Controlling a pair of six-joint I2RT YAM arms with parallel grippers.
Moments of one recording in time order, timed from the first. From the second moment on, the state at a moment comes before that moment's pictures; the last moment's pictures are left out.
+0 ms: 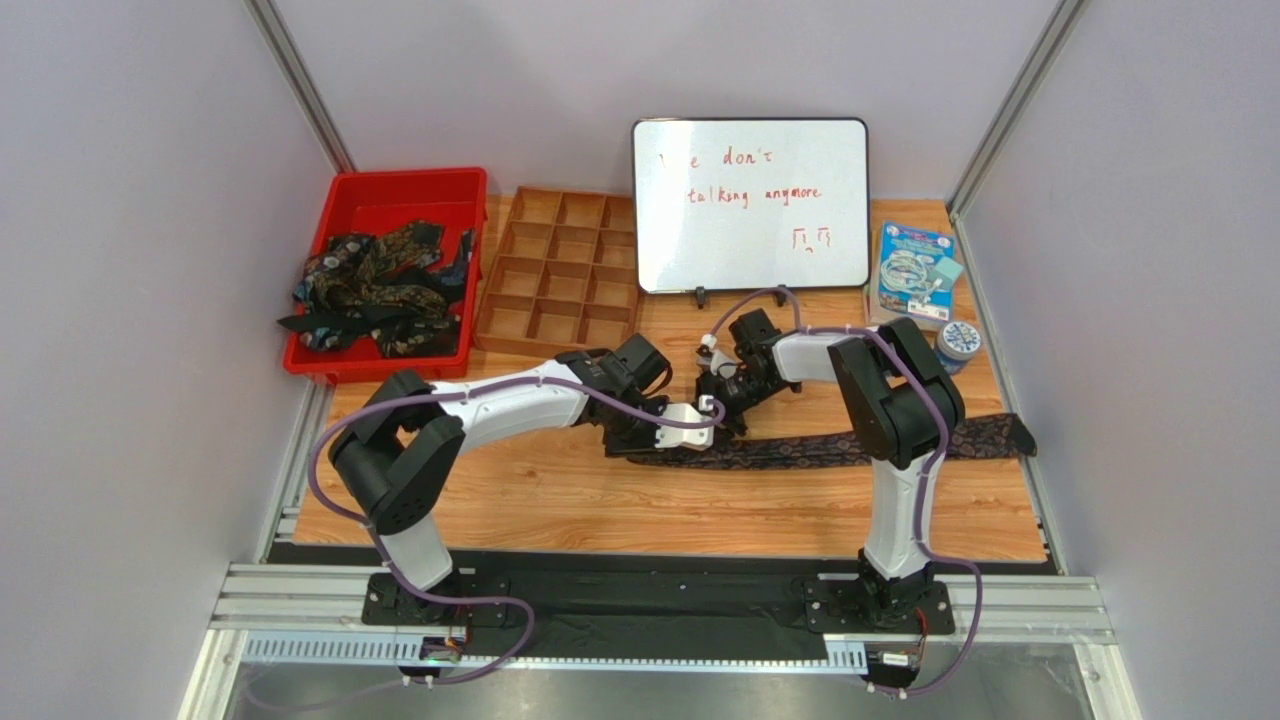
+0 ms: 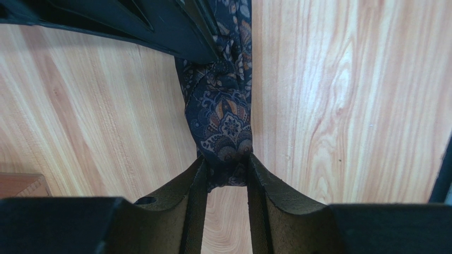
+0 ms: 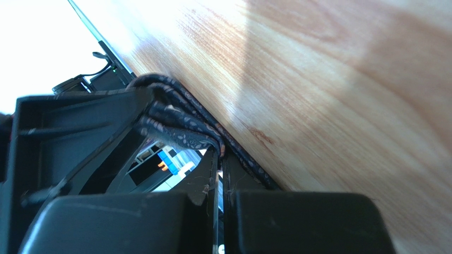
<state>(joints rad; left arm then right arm) -0.86 1.73 1.09 -0.56 0.28 0.79 0.41 2.00 1.06 -0.43 -0.90 0.45</state>
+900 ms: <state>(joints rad) -0.90 1.88 1.27 -0.57 0.37 0.72 0.40 1.95 1.04 -0.44 -0.89 0.45</state>
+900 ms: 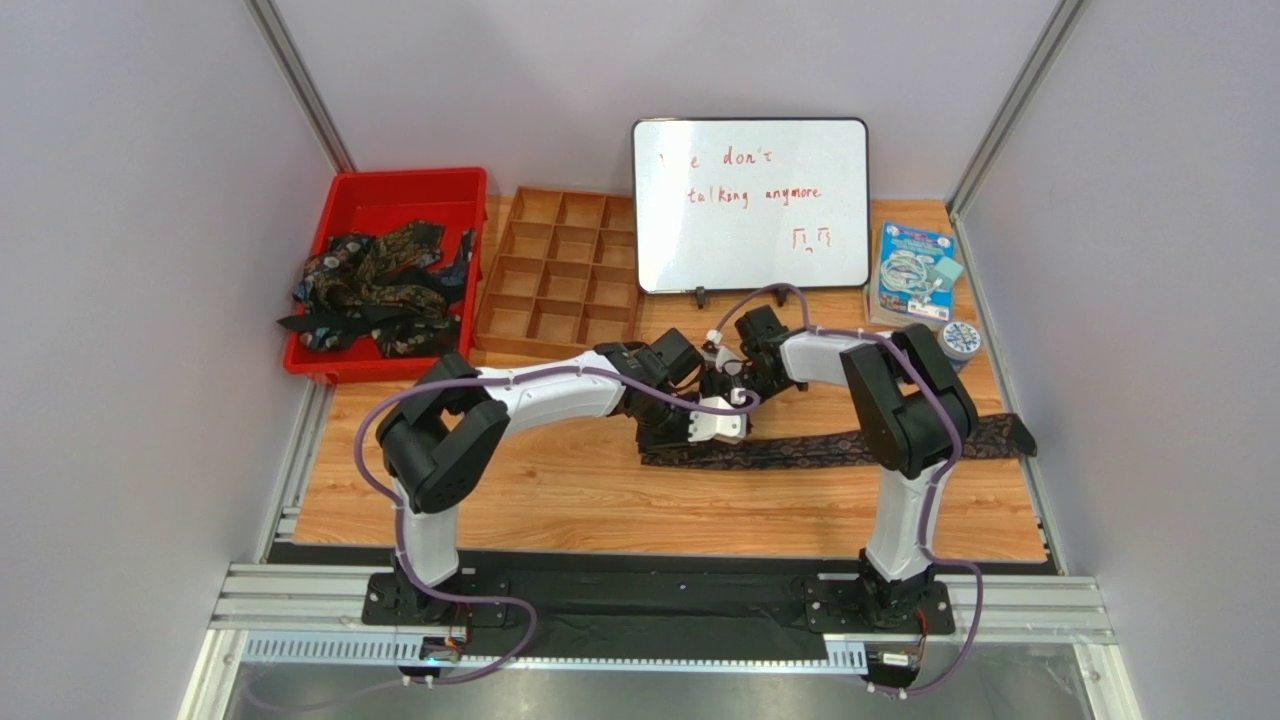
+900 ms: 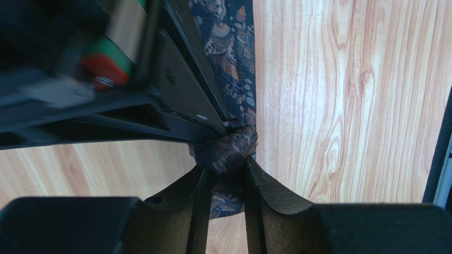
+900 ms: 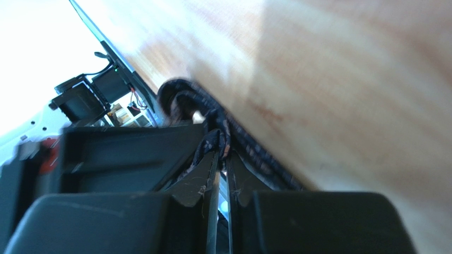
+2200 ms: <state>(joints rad) -0.88 1.77 1.16 -0.60 0.37 0.76 0.33 1.92 1.03 -0.63 -0.81 0.30</state>
